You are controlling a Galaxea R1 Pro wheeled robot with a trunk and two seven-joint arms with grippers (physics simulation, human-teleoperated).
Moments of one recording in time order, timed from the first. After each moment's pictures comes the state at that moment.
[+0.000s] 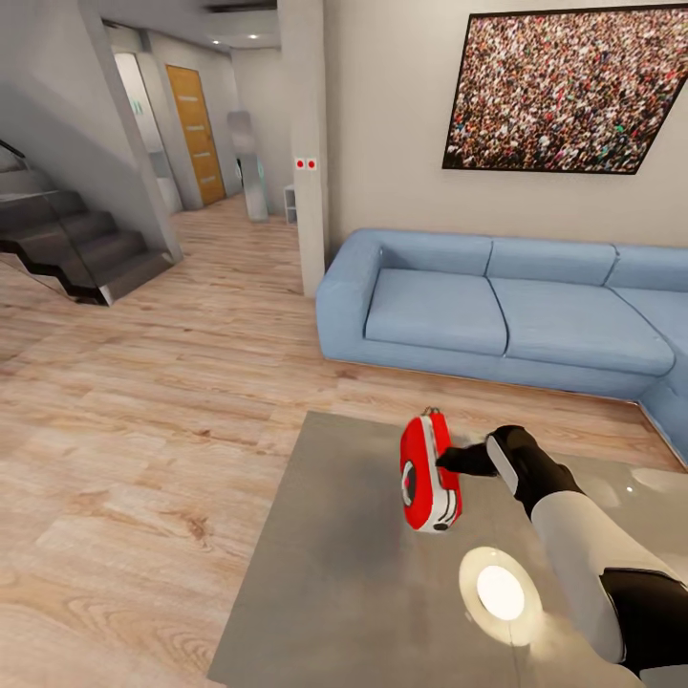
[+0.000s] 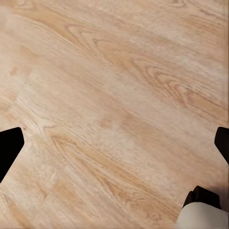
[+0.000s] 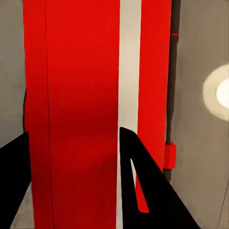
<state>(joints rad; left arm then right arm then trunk) 0.06 0.03 0.27 -0.77 0.01 -0.13 0.26 -0.97 -0.10 -0.02 -0.53 -0.10 0.82 0.19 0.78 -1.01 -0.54</state>
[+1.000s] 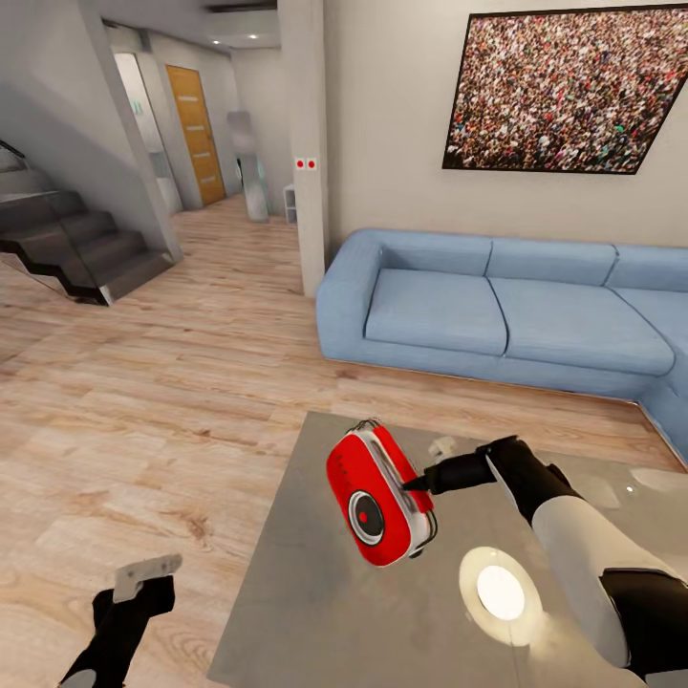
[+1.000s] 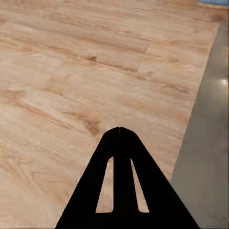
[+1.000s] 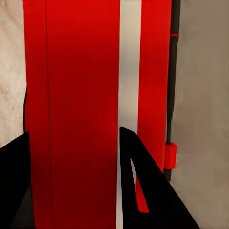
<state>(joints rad) 0.06 0.01 0.16 -1.52 0.01 0.20 0.10 -0.96 -0.12 0.03 -0.46 0.32 0.57 1.03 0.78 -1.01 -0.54</state>
